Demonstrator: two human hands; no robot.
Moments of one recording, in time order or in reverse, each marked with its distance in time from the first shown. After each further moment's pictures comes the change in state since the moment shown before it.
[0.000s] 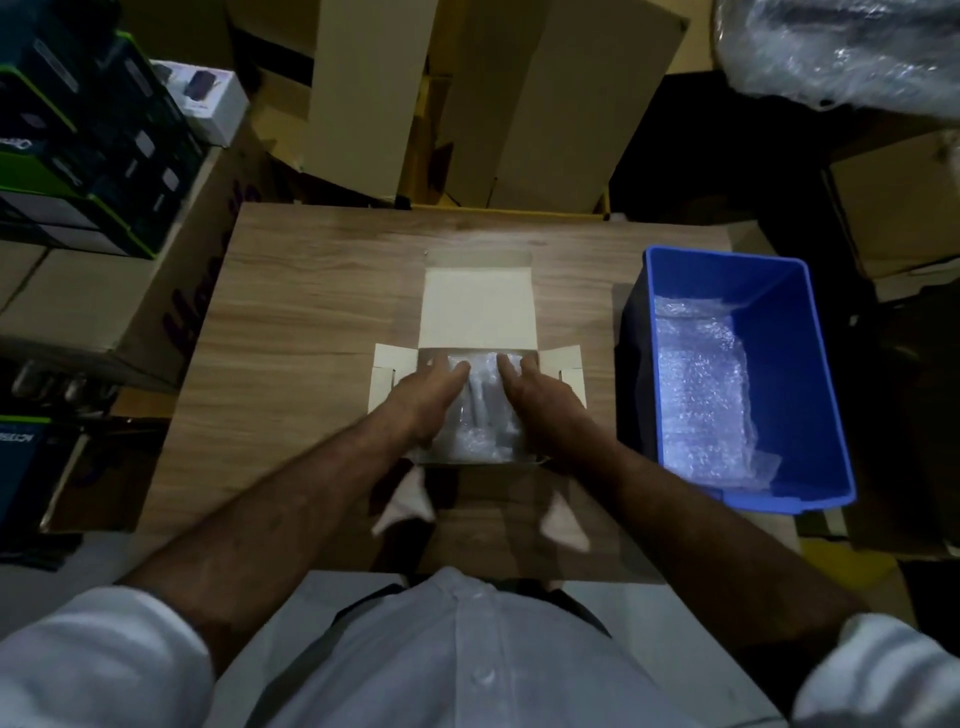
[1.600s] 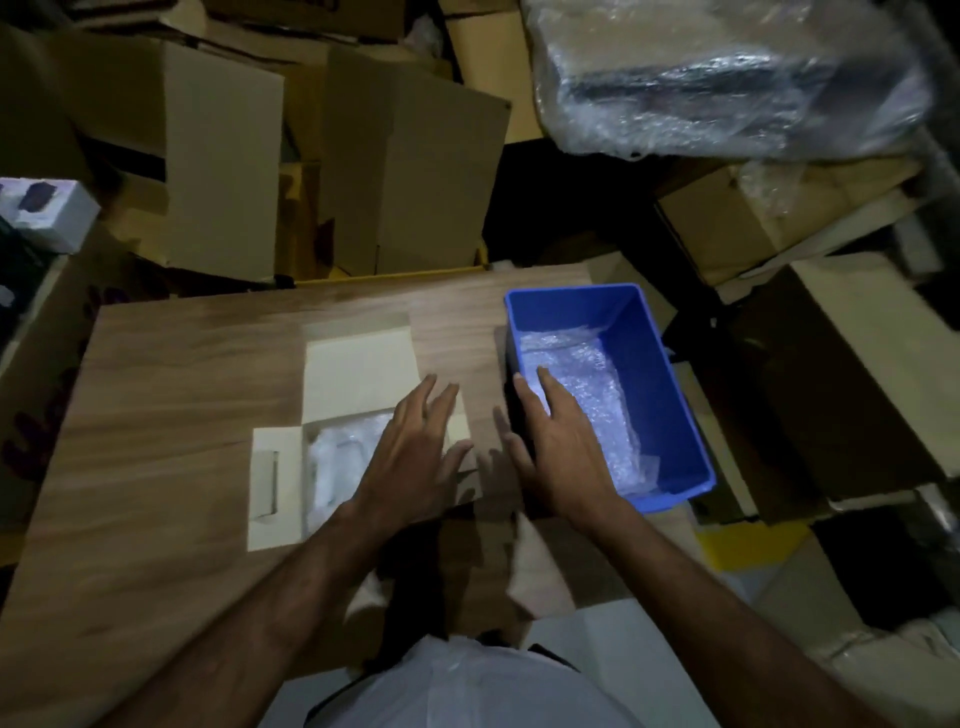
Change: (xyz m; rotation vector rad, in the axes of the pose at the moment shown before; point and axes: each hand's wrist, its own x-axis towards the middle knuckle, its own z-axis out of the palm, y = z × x) left_hand 0.005 0.112 -0.007 -0.269 0.616 0.308; right_hand -0.105 0.099 0.010 0.345 0.611 0.312
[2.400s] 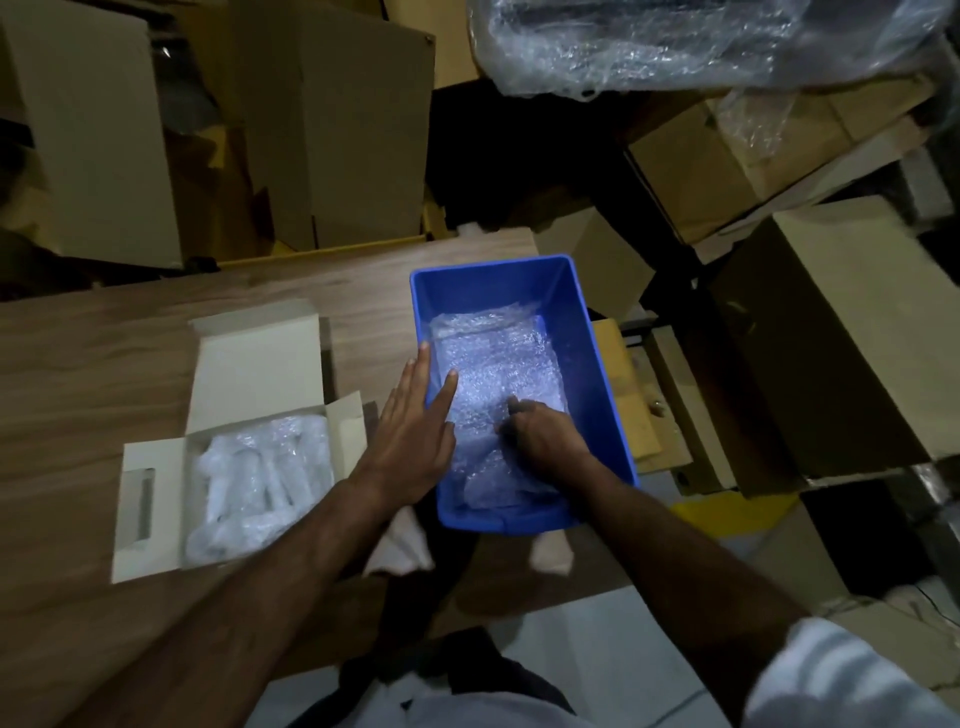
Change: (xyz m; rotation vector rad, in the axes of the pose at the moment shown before) left_hand 0.071 0.072 0.094 -0.023 -0.155 0.034; right_hand 0.035 0.161 0.033 -0.131 -0.474 -0.070
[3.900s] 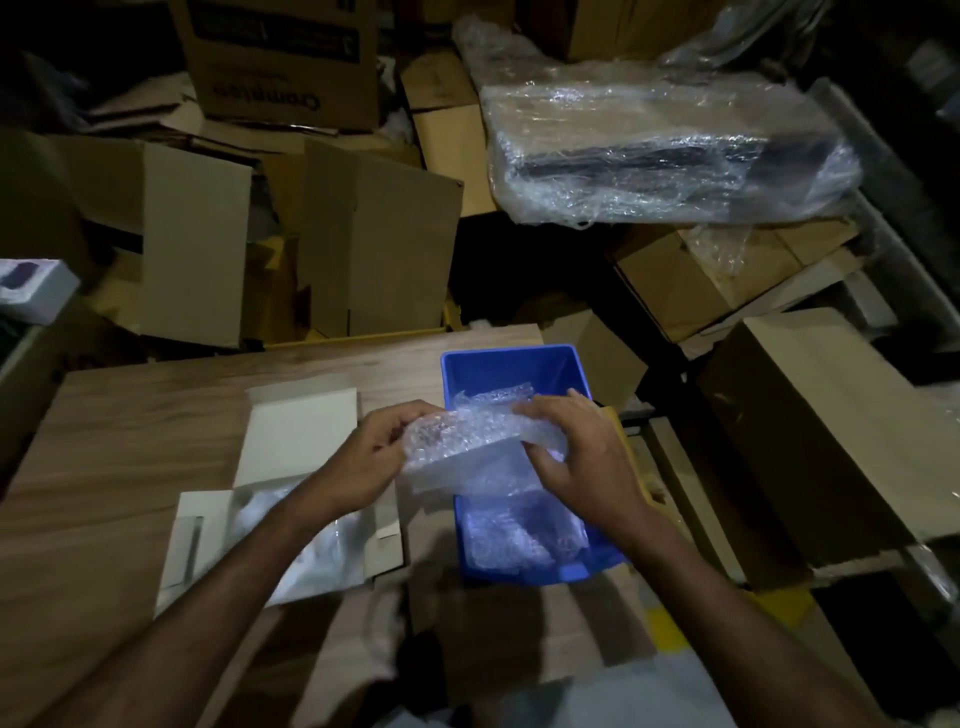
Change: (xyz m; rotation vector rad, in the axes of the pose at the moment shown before) left_hand -0.022 0.017 -0.144 -0.842 0.035 0.023; right_hand -0.077 -0.054 -0.131 0.403 0.761 -0.253
